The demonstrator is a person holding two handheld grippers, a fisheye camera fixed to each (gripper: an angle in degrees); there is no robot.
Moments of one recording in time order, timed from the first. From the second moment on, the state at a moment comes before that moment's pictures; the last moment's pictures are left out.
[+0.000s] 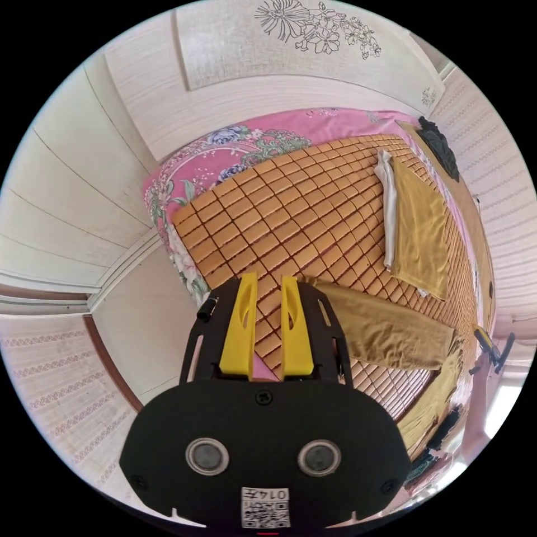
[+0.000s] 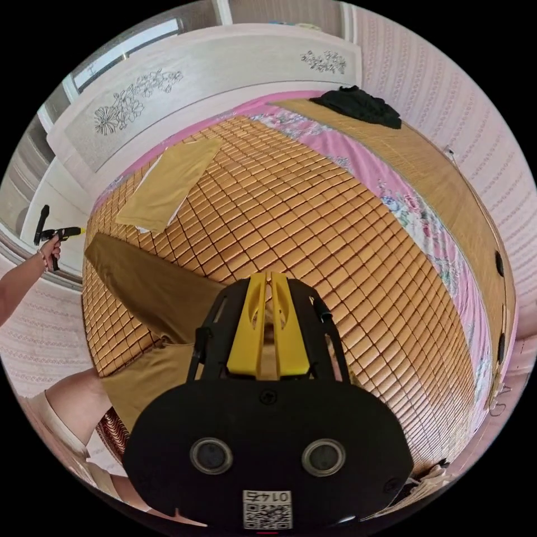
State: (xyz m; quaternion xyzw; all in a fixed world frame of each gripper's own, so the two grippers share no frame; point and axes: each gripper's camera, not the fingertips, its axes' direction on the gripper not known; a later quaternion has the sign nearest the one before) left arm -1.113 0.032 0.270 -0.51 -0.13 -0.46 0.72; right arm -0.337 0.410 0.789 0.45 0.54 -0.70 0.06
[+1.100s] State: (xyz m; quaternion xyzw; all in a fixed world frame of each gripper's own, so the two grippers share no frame) left arm -0.654 -0.124 0.615 -0.47 0.27 -0.12 0.83; right arm -0.197 0.433 0.487 0.60 0.46 -0.63 0.17
